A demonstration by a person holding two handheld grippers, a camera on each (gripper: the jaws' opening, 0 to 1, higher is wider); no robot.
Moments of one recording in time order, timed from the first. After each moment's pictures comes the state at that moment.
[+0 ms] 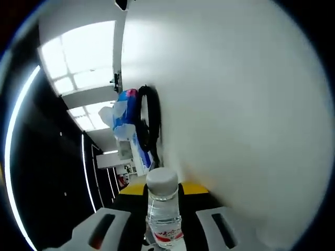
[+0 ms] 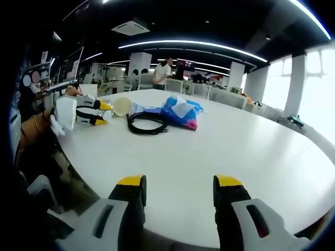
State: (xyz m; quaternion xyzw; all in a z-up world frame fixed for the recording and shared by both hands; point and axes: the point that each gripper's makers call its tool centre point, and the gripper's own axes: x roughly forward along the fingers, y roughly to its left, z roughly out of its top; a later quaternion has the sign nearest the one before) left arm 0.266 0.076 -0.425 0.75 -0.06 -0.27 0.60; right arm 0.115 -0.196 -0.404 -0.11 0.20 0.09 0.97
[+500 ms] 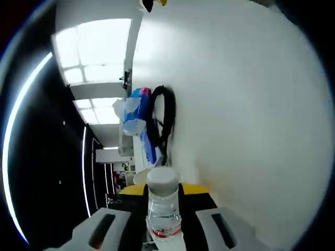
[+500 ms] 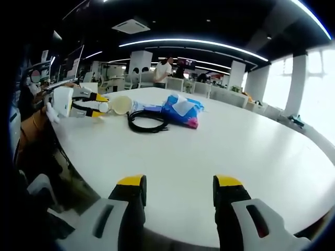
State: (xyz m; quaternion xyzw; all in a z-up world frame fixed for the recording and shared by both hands) left arm 0.263 0.090 -0.396 0.68 -0.05 -0.27 0.67; right arm 0.115 -0.195 -0.407 -0.11 0.20 0.09 0.97
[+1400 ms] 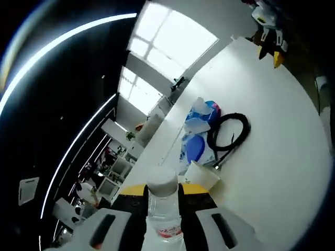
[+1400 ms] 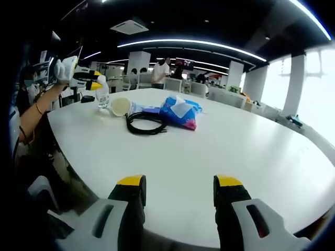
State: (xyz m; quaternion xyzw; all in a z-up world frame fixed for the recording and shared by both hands) left arm 0.311 0.150 -0.314 0.43 -0.03 -0.28 0.86; right arm 0.115 -0.196 -0.402 -0.11 0.20 0.08 0.97
